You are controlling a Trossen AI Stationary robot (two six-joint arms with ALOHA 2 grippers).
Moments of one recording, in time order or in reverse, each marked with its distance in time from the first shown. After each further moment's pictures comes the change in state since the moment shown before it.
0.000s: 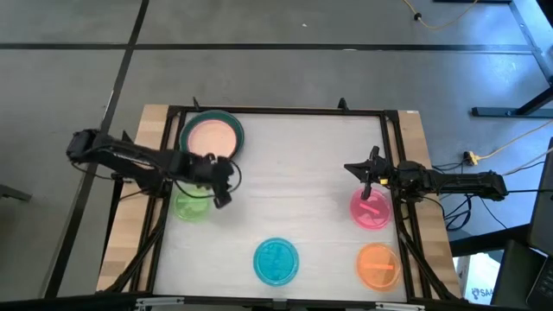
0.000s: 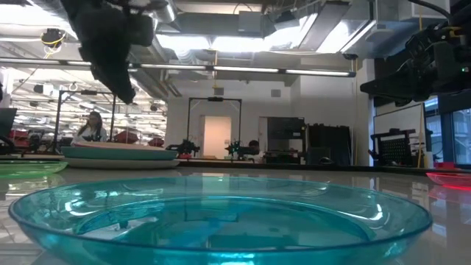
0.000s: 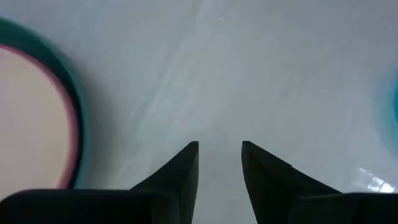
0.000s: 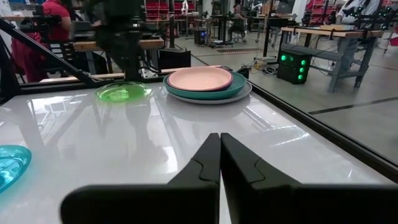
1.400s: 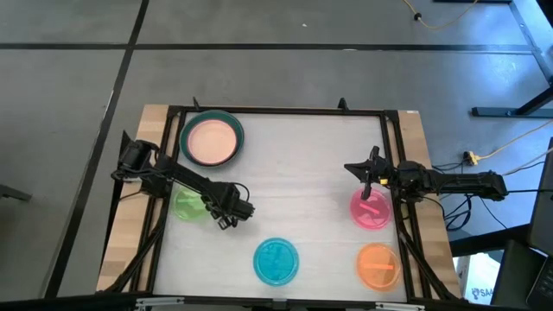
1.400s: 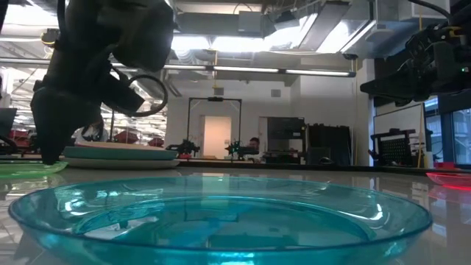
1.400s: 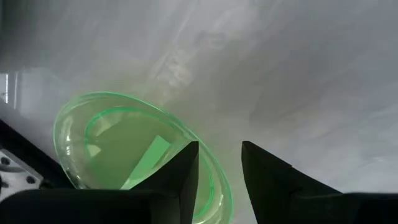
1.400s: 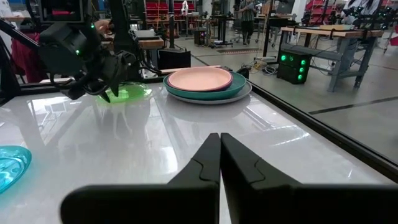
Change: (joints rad) left arm -0.159 0.604 0.219 -0.432 0.186 -0.423; right arm 0.000 0.000 0.000 0.001 0.000 0.001
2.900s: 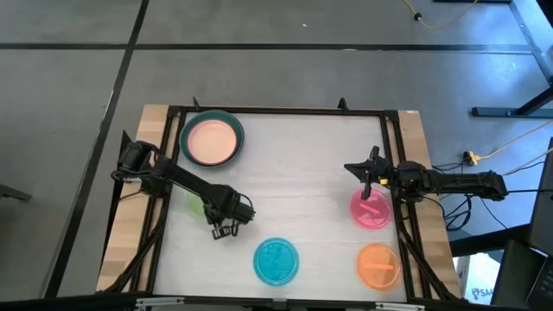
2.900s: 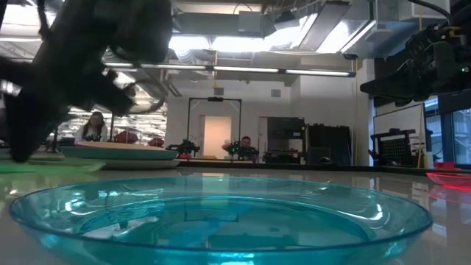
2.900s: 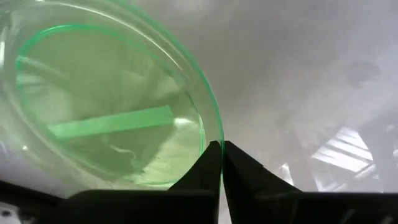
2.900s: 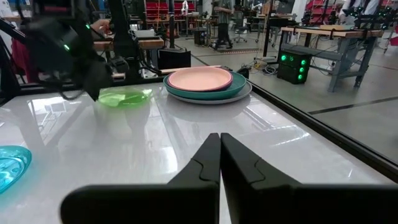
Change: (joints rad) left arm -0.030 0.000 0.017 0.037 0.179 0.281; right arm 0.000 0.000 0.000 -0.001 0.000 0.000
